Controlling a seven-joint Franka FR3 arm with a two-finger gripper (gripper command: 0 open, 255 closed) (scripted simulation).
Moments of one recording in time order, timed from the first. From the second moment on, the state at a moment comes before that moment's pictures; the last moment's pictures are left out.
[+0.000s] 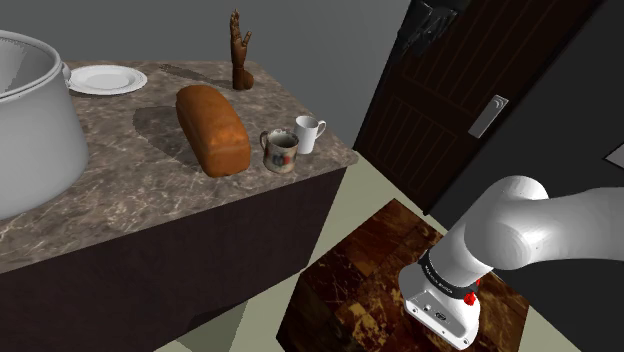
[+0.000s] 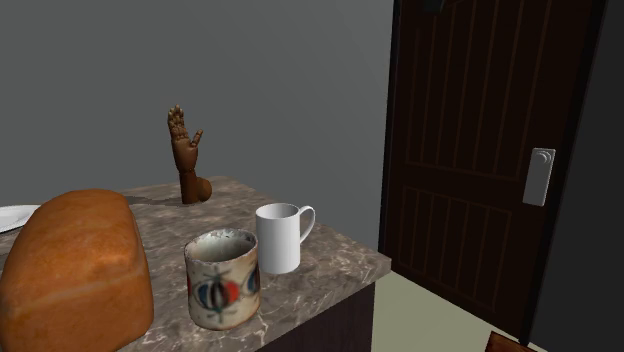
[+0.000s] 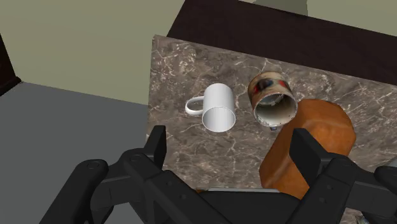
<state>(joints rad) 0.00 -0.83 -0.03 -2.27 -0.04 1.71 -0.05</state>
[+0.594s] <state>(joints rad) -0.04 -0.68 0.06 -2.34 -0.03 1.90 0.15</state>
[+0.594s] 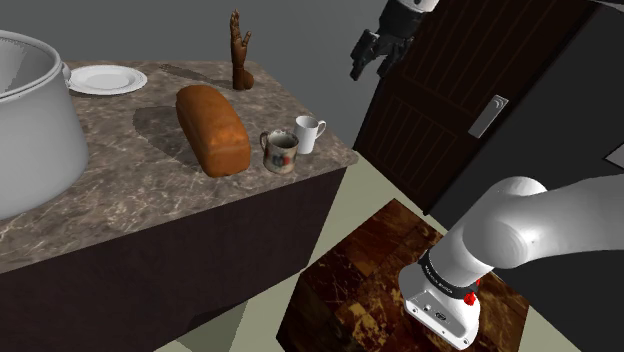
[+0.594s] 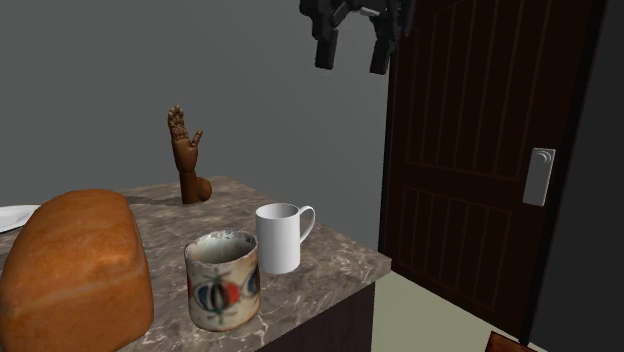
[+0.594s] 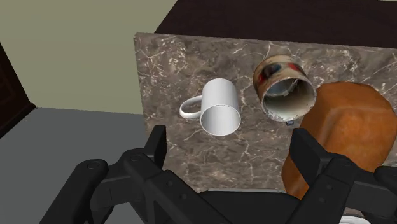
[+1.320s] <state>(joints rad) -0.11 -0.32 0.19 -2.30 -0.07 2.17 0.47</state>
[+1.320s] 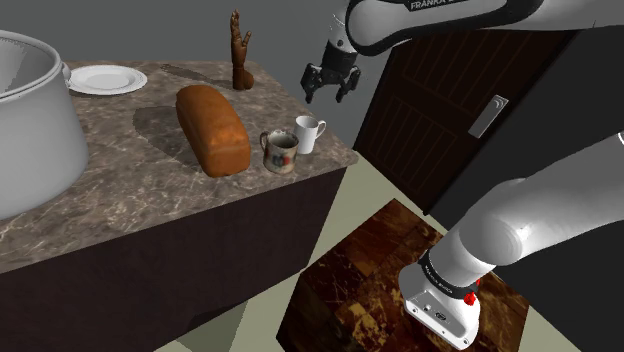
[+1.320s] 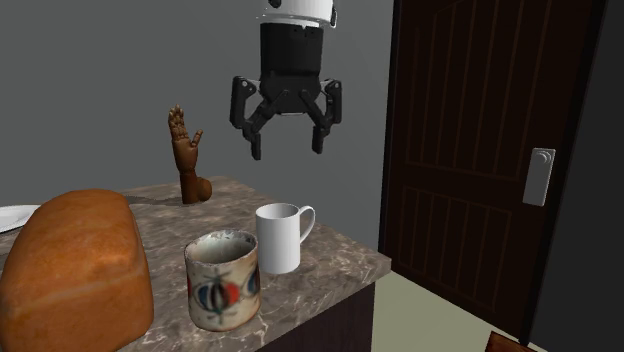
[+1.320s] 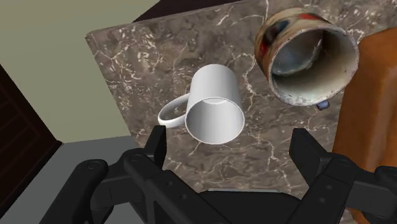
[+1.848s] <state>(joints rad) -0.14 -0.01 0.23 -2.16 -0.18 2.28 0.74</state>
